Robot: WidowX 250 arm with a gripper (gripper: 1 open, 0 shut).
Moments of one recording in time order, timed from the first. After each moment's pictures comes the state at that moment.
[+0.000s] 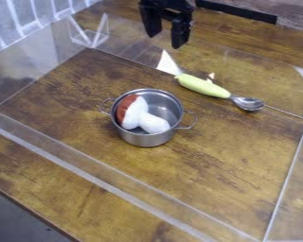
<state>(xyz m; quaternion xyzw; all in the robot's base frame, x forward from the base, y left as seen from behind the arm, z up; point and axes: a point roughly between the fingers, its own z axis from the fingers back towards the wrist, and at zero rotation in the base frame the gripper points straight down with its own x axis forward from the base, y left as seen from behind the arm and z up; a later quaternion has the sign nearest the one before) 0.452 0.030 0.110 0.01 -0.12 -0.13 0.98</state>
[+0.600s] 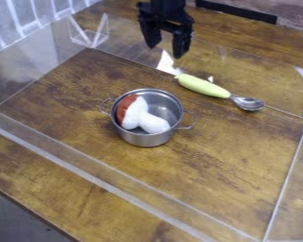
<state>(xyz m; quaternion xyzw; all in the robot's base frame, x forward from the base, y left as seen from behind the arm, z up) 0.452 0.015 0.091 0.00 -0.12 -0.10 0.99</state>
